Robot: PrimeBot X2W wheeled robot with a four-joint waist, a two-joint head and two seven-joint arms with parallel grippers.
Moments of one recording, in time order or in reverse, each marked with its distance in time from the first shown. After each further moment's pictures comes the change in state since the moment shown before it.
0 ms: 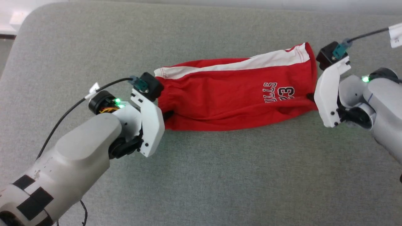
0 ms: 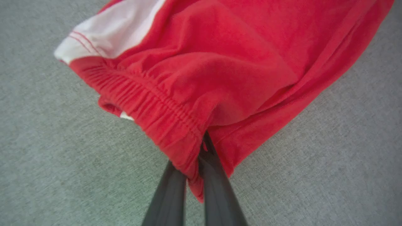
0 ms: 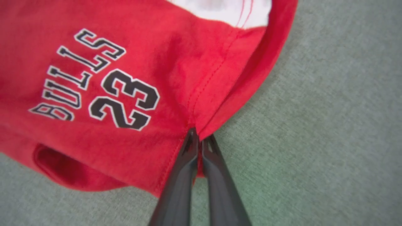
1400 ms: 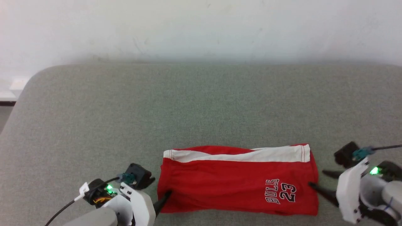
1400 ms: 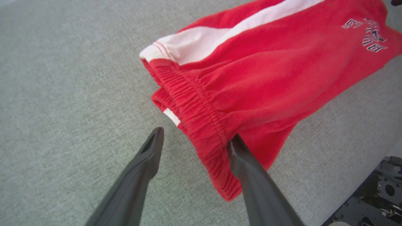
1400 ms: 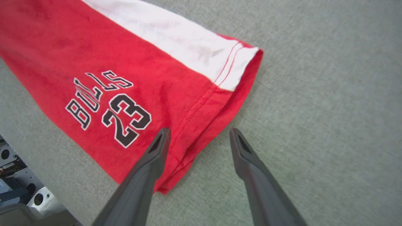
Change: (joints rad) left arm 0.439 0.146 -0.039 -0.245 0.032 0.211 -0.255; right arm 0.576 -0.258 -0.141 -0.420 -0.108 0.000 -0.291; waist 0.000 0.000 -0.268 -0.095
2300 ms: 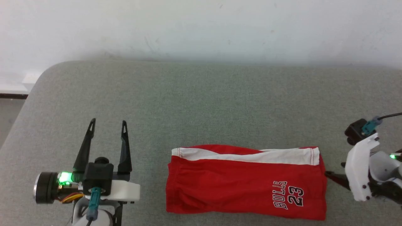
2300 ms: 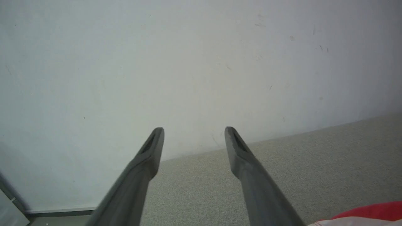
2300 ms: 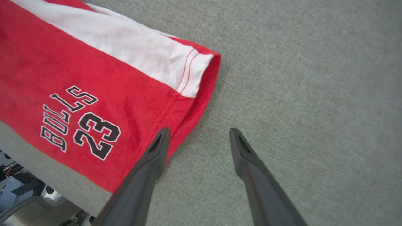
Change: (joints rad) left arm 0.291 -0.062 0.565 -0.315 0.575 0.594 -0.289; right arm 0.024 0.007 -0.324 -0.036 -0.062 0.000 0.431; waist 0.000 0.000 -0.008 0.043
